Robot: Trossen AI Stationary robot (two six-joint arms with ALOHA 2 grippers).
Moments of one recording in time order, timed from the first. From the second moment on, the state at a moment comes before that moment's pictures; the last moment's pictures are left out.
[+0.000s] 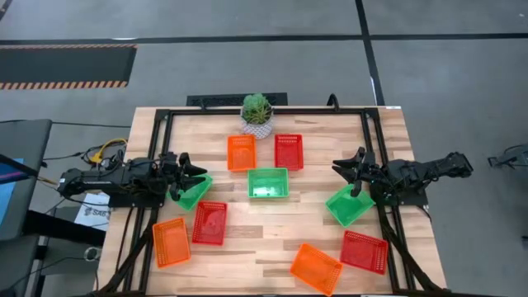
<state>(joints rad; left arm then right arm) 0.01 0.01 0.01 0.03 -0.01 -0.48 0.23 0.01 0.04 -0.04 0.55 0.28</state>
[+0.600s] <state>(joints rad) 0.01 0.01 0.01 0.03 -0.01 -0.48 0.23 0.01 0.04 -0.04 0.55 0.28</state>
